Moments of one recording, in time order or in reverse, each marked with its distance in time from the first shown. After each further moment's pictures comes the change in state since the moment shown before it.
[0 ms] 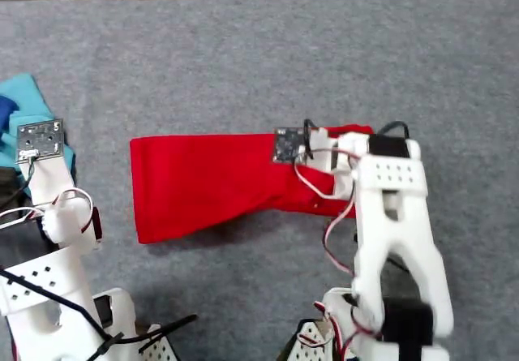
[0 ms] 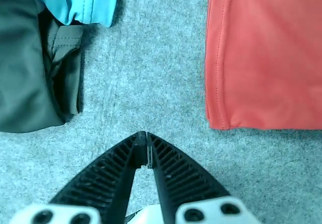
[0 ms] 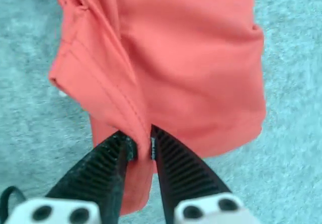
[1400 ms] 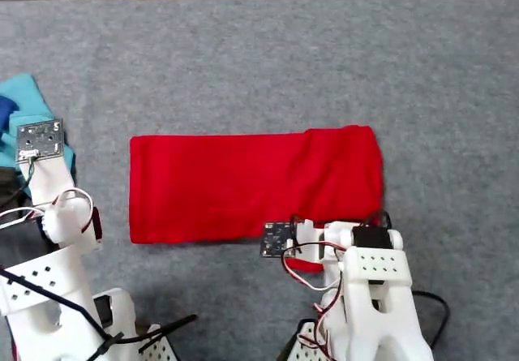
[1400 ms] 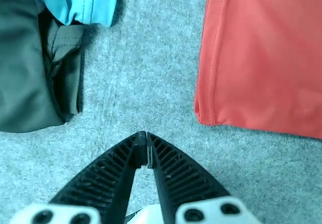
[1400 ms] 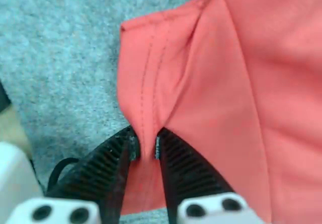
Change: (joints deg) left arm 0.0 0.0 0.0 0.0 0.0; right arm -1.3 -35.0 45.8 -0.5 2.5
